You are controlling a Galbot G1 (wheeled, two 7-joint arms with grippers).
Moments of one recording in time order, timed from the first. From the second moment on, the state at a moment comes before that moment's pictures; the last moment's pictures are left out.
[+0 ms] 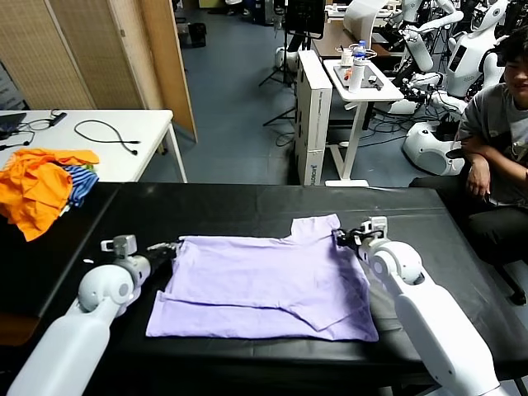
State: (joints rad) left arm 0.97 -0.96 -0.36 -1.64 -0.87 0.62 -0.09; right arm -0.77 1.05 0.19 1.57 0.78 -0.67 0.14
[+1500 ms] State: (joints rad) left arm 1.52 -0.97 -0.66 -2.17 -0.76 0.58 -0.08; right arm -1.35 0.86 0.48 2.13 0.79 -0.74 0.18
